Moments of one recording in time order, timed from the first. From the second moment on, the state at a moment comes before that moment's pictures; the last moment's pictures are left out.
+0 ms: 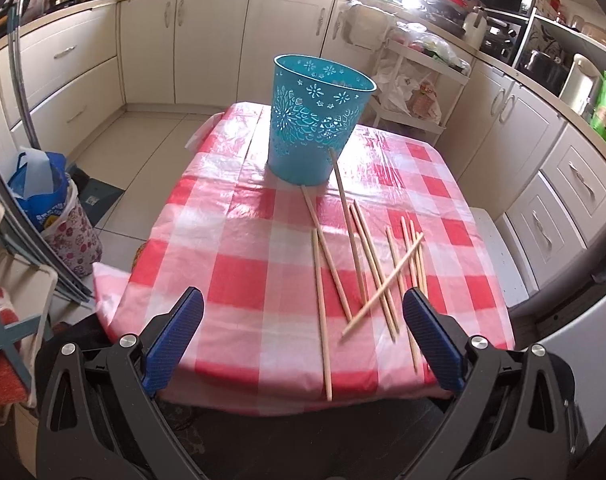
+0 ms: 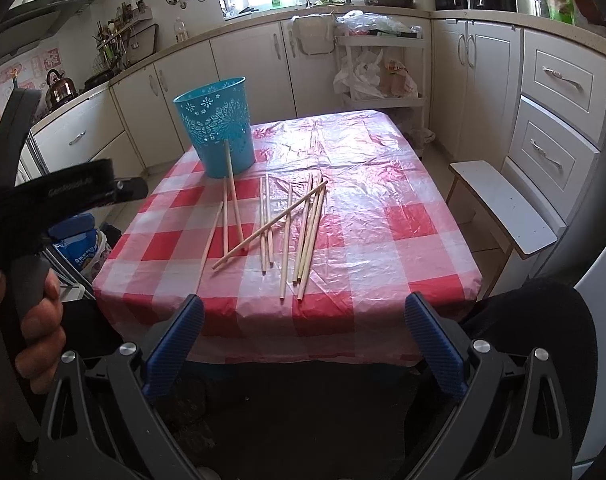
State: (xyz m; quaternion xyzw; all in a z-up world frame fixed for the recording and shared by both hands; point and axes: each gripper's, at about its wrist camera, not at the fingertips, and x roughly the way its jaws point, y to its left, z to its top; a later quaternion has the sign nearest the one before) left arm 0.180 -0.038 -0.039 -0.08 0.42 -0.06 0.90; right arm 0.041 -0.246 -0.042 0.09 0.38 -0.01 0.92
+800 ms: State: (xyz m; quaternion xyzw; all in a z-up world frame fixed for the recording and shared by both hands) left arm 0.344 -0.107 -0.123 -0.12 0.48 -0.14 0.86; right arm 0.086 -0.250 -0.091 0.11 0.44 0.00 0.89
